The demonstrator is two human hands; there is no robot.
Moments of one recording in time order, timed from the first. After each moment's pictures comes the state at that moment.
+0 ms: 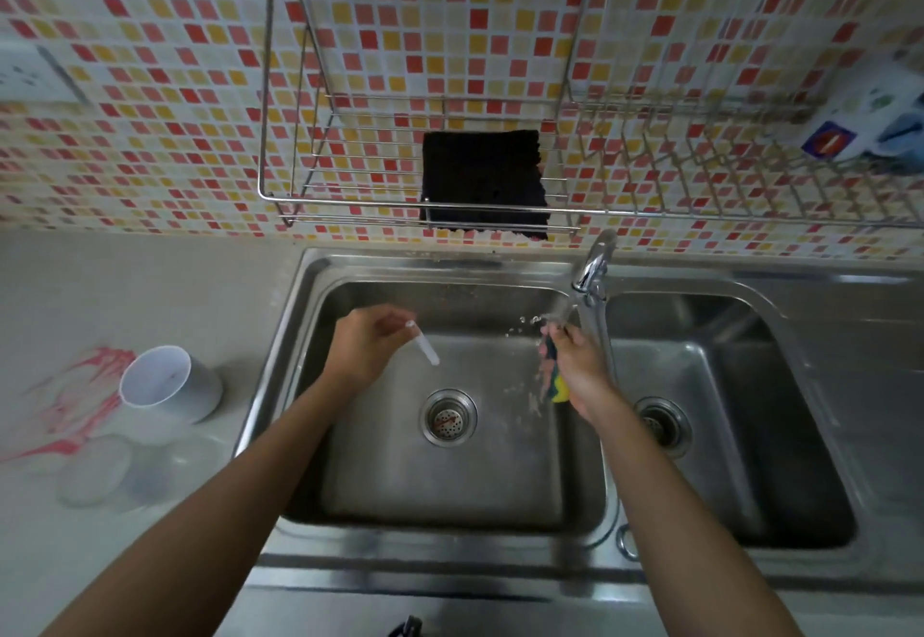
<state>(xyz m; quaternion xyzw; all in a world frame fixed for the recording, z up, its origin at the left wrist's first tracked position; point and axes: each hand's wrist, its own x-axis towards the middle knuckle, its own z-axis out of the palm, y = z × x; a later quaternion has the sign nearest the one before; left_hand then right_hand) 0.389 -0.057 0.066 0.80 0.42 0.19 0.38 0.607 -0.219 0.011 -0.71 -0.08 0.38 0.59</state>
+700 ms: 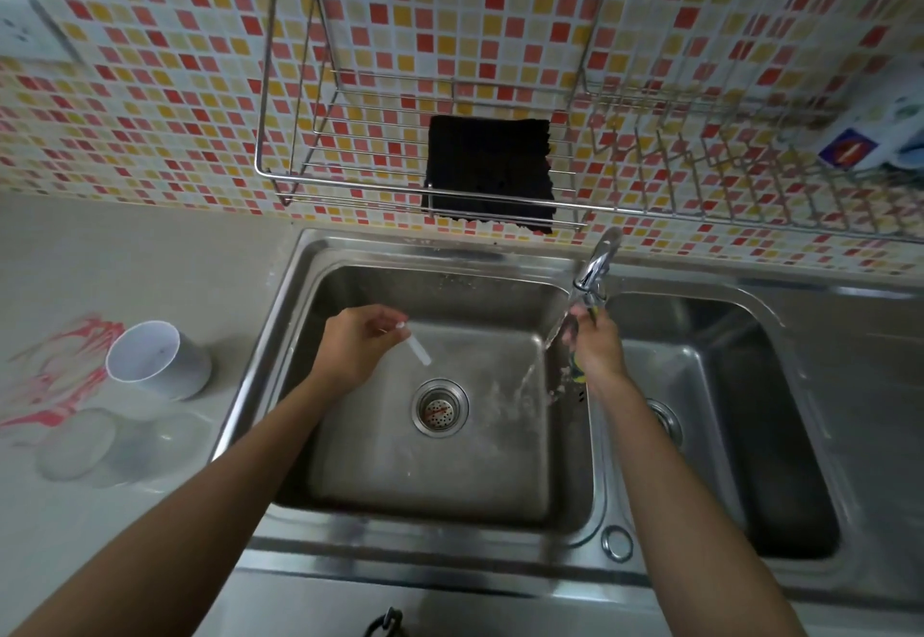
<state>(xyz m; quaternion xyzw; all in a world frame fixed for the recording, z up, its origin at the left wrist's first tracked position) 0.379 -0.062 0.048 0.79 0.44 0.18 0.39 0.650 -0.214 -0.004 -0.78 -0.12 0.28 0.54</state>
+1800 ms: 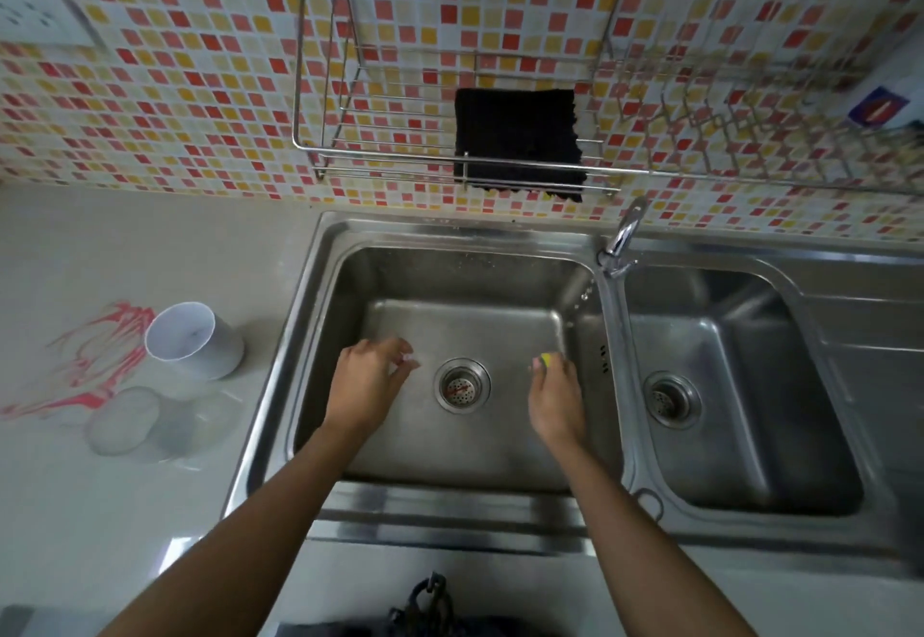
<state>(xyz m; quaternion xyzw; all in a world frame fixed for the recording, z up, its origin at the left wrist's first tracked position) 0.322 -0.097 0.008 0.88 0.40 0.15 0.22 0.519 -0.248 -0.041 -0.90 -0.26 0.21 0.28</state>
